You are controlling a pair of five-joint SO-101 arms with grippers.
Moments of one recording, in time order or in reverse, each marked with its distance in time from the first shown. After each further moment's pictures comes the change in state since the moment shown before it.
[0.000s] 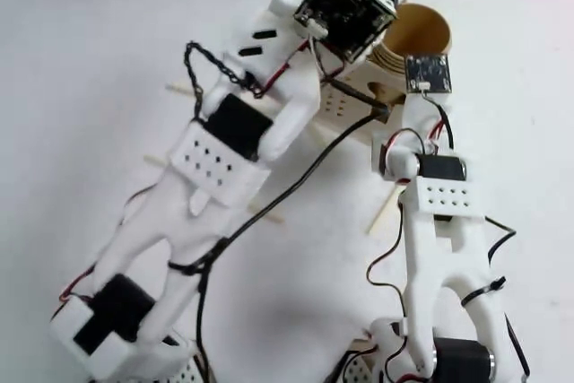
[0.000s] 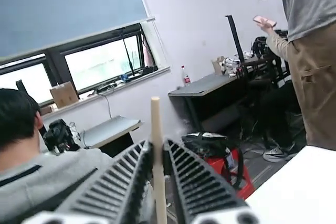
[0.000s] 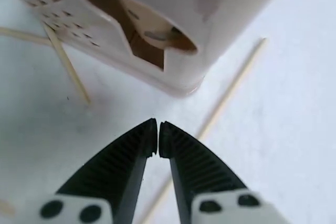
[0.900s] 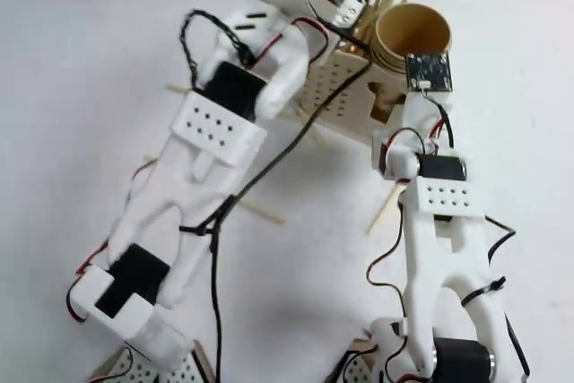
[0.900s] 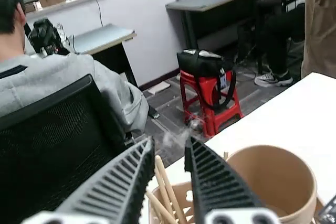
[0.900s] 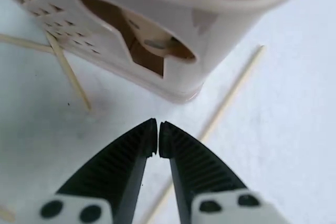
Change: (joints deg) left arm -6.6 10.5 -11.3 19.3 6.8; right arm 0.0 0.0 0.0 -0.9 0.0
